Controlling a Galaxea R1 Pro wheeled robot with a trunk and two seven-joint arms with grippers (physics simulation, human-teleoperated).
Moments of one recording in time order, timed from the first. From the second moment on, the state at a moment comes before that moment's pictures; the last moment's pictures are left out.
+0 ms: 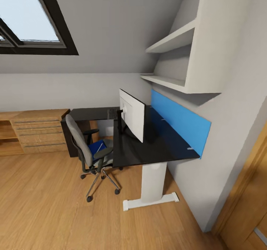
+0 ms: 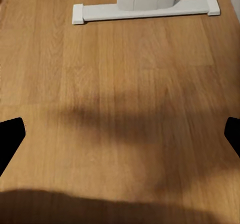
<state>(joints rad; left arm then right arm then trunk) 0.02 0.03 0.03 -0.24 0.03 -0.51 0.00 -0.01 0.07 0.04 -0.24 0.09 -0.62 -0.03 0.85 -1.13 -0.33</state>
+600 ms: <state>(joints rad) 0.02 0.01 0.02 -0.24 0.02 -0.52 0.01 -0.01 0.08 0.04 -0.24 0.09 -0.63 -0.04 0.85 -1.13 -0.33</state>
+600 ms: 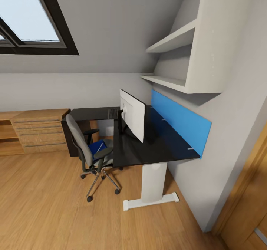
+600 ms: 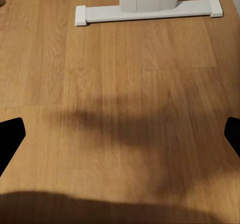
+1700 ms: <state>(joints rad) 0.02 0.01 0.02 -0.24 0.02 -0.52 0.01 -0.01 0.07 0.04 -0.24 0.09 -0.63 -0.04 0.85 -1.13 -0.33</state>
